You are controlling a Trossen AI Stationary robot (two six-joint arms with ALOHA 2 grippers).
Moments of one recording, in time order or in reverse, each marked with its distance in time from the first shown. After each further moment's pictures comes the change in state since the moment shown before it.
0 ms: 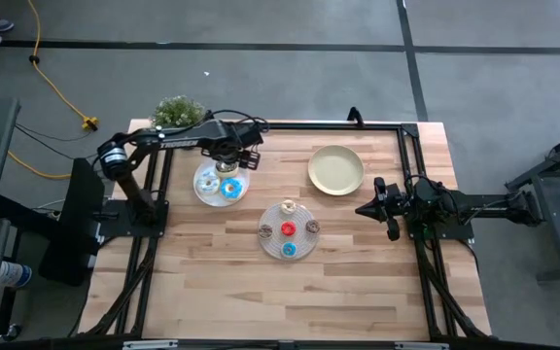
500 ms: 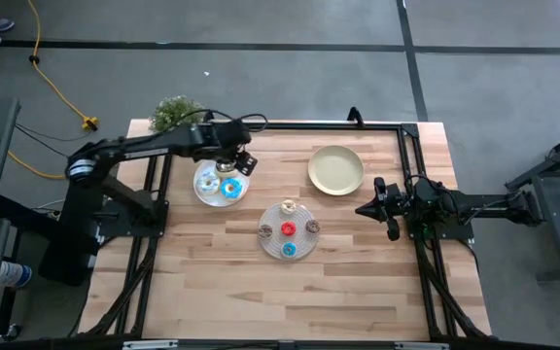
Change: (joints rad) left arm -0.098 -0.265 -0.065 0.125 0.001 0.294; right arm 0.000 0.000 0.000 0.000 0.000 0.000
